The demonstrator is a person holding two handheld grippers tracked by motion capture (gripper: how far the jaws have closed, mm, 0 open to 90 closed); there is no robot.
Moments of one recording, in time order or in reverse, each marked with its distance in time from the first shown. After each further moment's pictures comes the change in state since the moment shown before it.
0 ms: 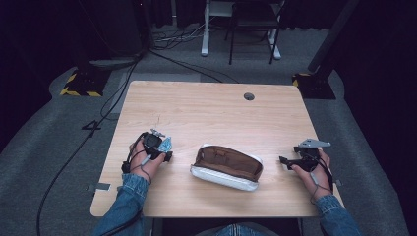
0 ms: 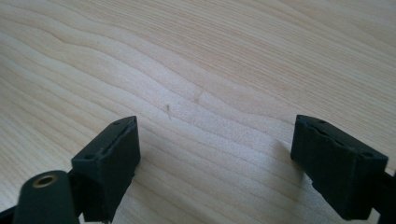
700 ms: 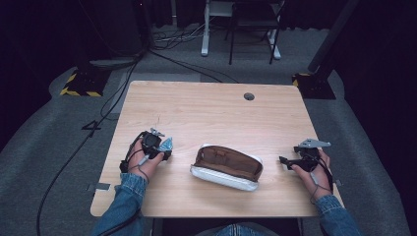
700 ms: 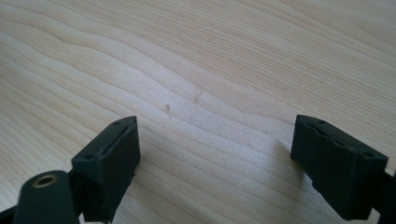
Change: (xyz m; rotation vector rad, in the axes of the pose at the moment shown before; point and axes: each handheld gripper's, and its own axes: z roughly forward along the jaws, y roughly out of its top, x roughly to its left) left arm 0.003 0.001 -0.004 -0.020 -0.042 0.020; right arm 0.000 0.000 0.000 -0.001 0.000 0.001
